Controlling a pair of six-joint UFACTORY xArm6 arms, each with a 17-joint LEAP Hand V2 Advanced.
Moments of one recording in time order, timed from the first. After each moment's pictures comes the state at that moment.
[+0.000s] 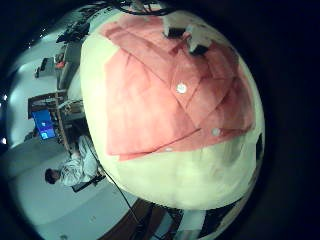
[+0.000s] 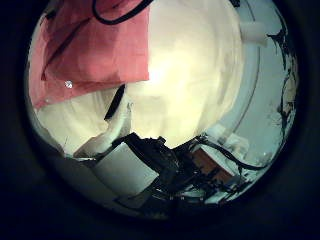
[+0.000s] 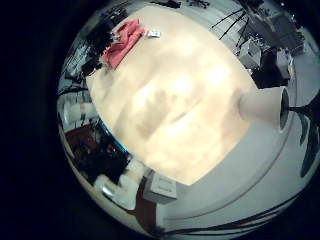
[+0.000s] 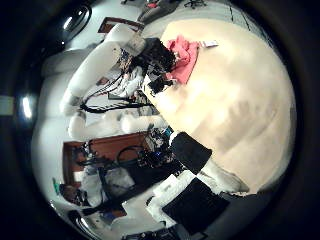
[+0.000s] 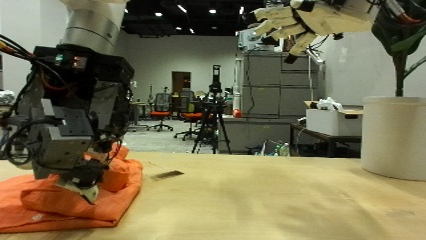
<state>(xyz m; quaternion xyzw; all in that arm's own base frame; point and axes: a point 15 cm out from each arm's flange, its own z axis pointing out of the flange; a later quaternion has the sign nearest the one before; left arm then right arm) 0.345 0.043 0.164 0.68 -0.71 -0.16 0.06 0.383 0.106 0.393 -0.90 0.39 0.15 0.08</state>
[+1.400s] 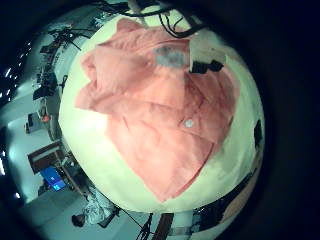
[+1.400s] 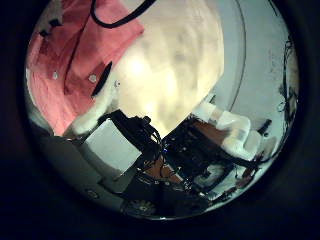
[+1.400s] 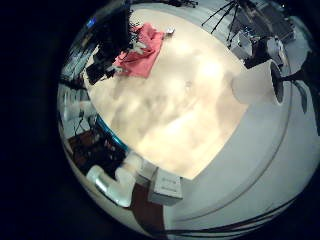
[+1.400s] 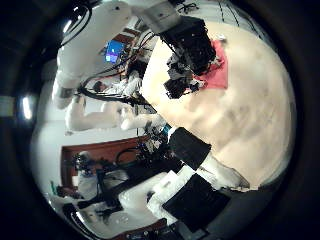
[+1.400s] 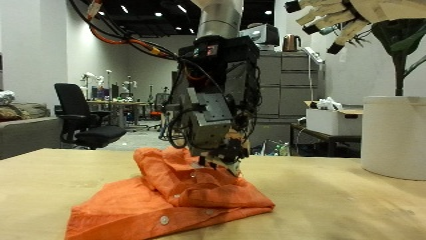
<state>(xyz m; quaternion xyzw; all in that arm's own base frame) 0.400 -0.172 0.218 0.48 -0.87 -0.11 0.08 0.348 0.039 0.398 -0.88 0.44 0.13 0.10</state>
